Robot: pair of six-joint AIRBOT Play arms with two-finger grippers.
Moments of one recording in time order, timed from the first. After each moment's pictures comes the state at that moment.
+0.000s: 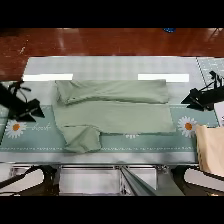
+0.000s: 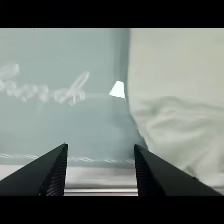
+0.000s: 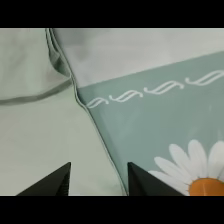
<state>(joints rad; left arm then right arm) 0.35 -1.26 0.97 1.30 -1.51 -1.53 -0.45 -1.34 1.03 -1.11 1.27 1.39</state>
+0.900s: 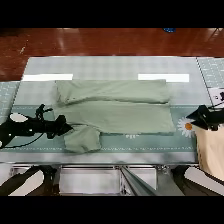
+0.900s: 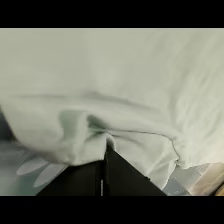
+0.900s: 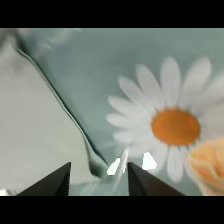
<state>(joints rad) 0.20 -1.12 0.40 0.80 -0.97 -1.46 -0.70 -1.22 0.77 -1.08 1.35 1.34</state>
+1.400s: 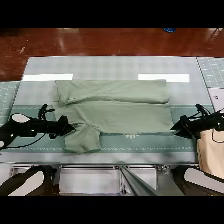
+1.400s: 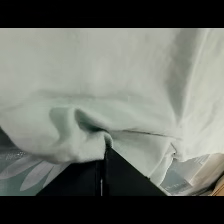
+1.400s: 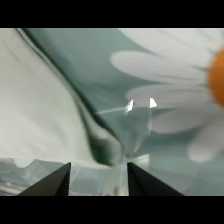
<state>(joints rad) 0.18 -1.12 0.39 0.74 -0.99 -1.40 -0.53 -1.31 0.65 -1.05 1.32 1.37</state>
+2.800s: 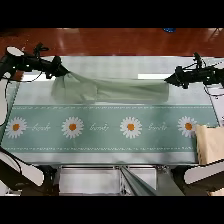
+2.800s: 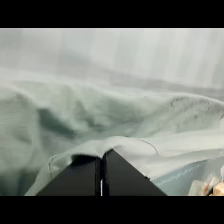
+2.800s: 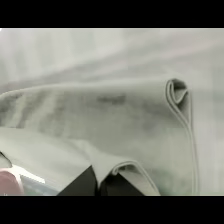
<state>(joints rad) 0.17 -1.91 1.73 0.77 -1.24 -1.48 -0.32 -1.77 1.43 -0.68 1.19 1.27</state>
